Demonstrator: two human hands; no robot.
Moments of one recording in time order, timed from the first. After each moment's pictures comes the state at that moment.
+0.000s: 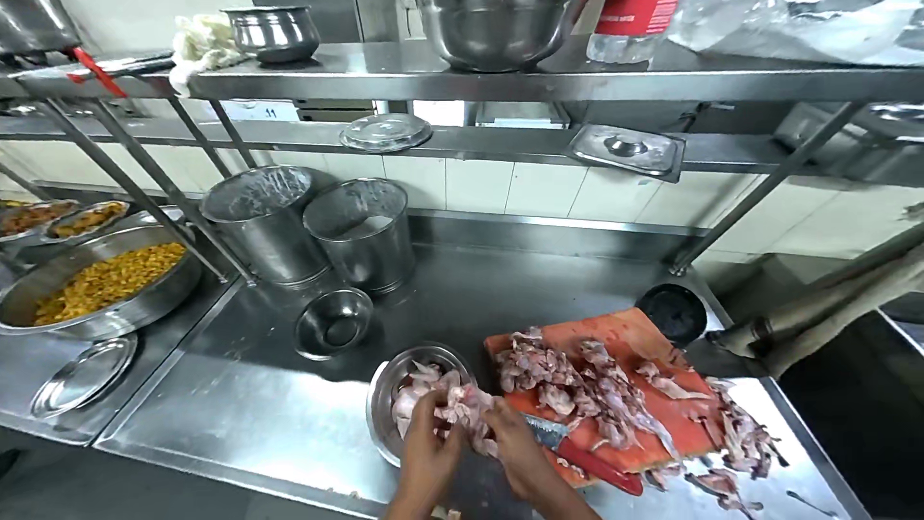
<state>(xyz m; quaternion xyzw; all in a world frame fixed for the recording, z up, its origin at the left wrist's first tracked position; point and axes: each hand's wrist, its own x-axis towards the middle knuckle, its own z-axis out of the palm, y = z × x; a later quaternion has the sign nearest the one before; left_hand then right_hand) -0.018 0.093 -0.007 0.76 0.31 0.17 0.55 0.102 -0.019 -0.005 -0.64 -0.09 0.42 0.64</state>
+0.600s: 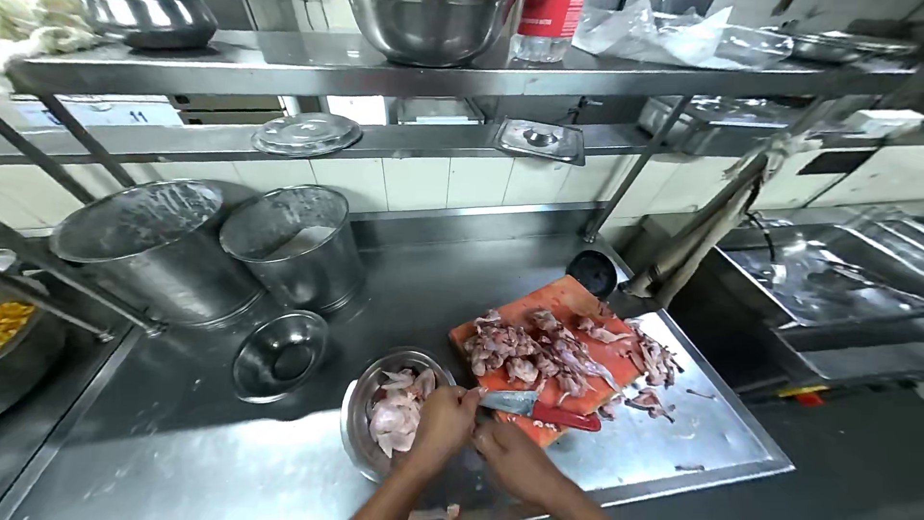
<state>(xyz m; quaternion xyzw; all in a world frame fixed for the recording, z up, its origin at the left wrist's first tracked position) 0.042 0.114 0.019 0.82 0.22 -0.12 0.52 0.079 -0.055 0.019 -0.83 -0.30 0.35 0.33</state>
